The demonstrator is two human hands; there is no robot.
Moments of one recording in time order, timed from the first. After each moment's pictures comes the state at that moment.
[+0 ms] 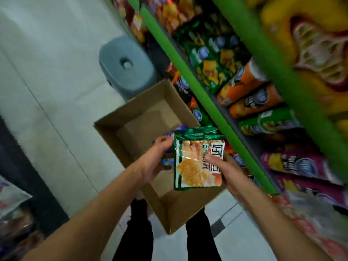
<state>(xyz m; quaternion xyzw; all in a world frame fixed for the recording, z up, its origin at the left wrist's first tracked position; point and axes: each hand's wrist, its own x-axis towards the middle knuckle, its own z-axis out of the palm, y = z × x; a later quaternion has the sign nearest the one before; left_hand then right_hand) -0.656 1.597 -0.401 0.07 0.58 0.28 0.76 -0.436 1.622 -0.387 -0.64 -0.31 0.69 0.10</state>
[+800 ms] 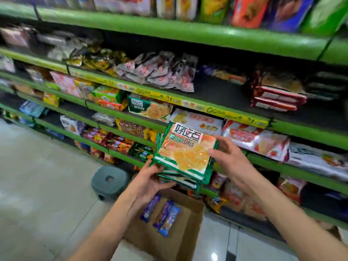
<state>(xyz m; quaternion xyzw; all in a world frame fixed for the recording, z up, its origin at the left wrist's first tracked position) -0.603 1.541 0.016 0.24 0.38 0.37 0.81 -0.352 1.499 0.075 -0.59 -0.34 0.52 0.52</state>
